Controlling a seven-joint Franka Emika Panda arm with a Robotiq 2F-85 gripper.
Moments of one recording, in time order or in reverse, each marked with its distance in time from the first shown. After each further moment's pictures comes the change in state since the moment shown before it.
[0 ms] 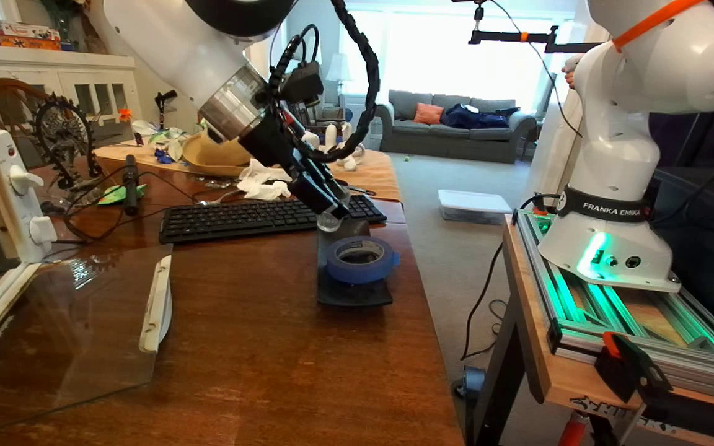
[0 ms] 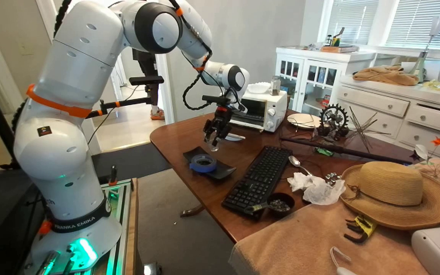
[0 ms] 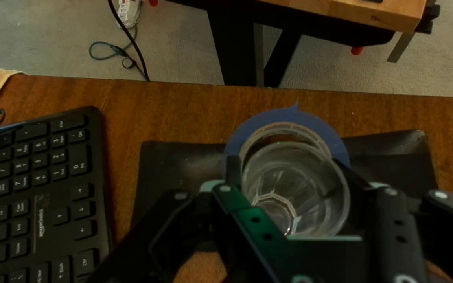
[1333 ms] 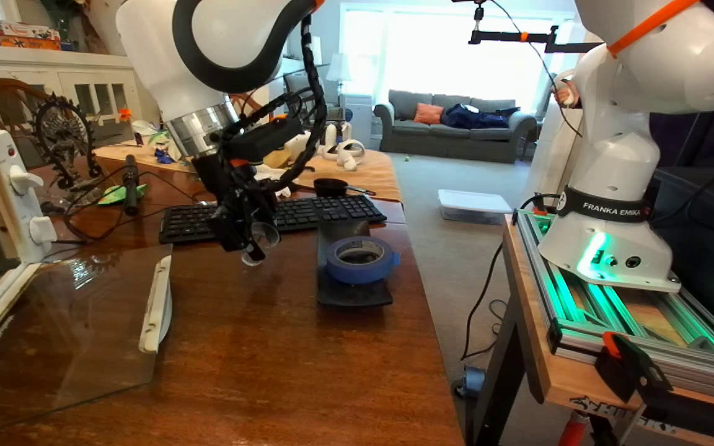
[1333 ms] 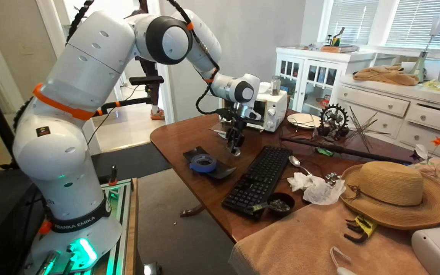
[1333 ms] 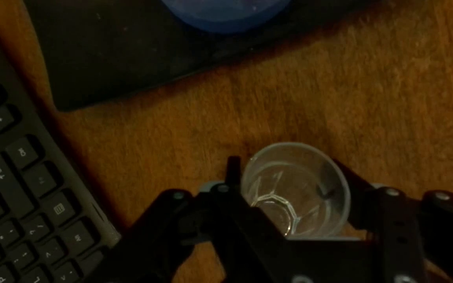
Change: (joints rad) arm -0.019 0.102 -0.053 0.030 0.051 0.470 0.217
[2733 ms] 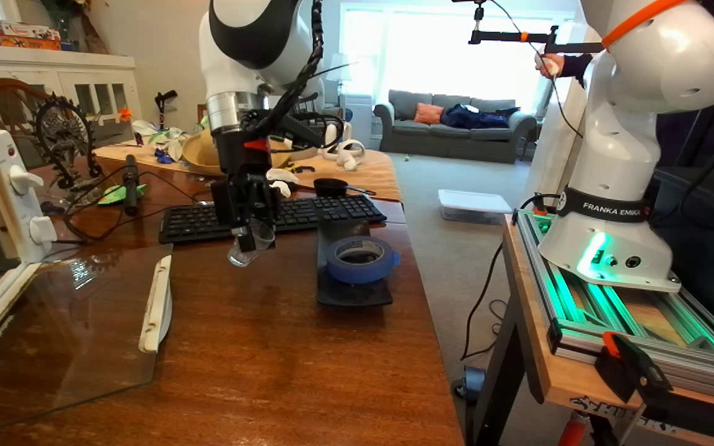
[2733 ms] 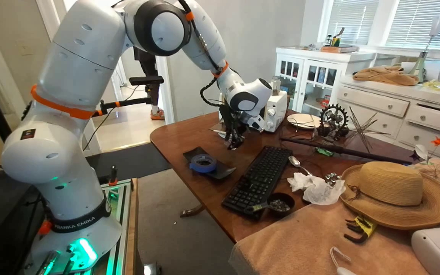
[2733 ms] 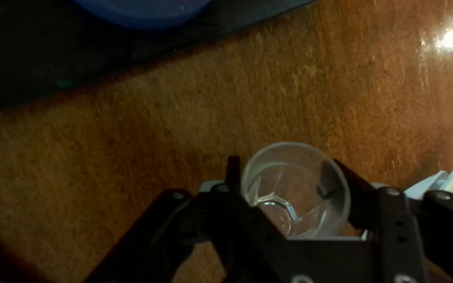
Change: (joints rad) arm -0.214 -0.113 0.122 -0.223 0.428 0.235 -0.393
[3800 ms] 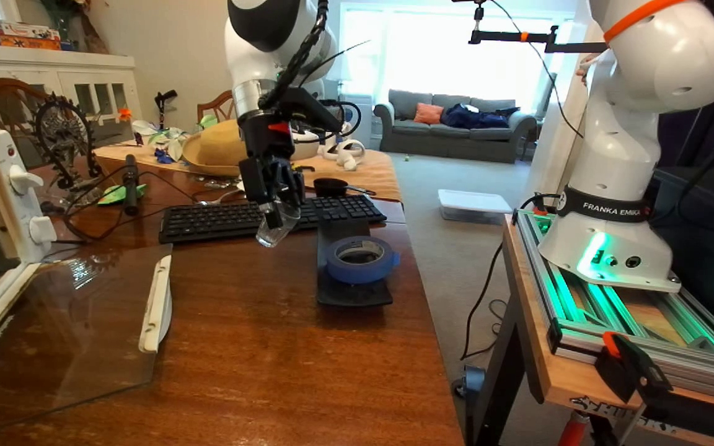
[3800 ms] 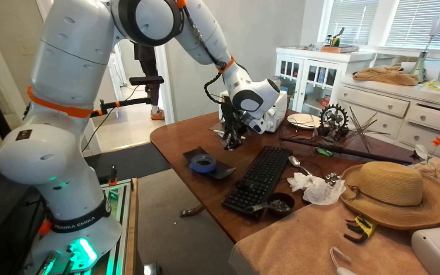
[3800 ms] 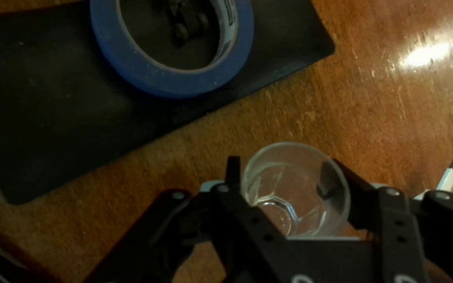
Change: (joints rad) arm -0.057 -0.077 -0.030 -0.069 0.100 -0.128 -0.060
